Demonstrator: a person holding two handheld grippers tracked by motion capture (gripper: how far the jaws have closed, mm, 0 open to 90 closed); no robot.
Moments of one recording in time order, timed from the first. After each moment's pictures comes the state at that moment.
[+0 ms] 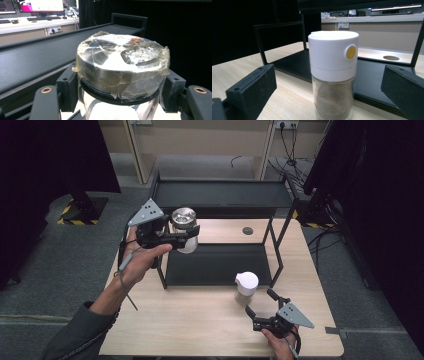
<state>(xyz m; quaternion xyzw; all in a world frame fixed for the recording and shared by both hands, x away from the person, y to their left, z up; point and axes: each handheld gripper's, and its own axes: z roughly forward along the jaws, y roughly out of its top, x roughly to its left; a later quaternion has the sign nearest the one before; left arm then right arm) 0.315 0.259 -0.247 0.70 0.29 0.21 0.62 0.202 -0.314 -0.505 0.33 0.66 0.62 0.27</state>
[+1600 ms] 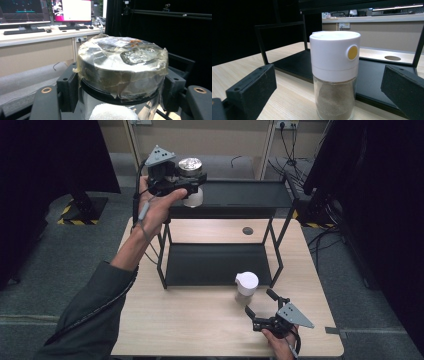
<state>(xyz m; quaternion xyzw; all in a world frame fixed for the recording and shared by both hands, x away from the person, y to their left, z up) 0.370 0.211 -0.184 0.66 0.37 0.28 0.60 0.203 -0.314 -0.506 0.33 0.66 0.62 0.27</state>
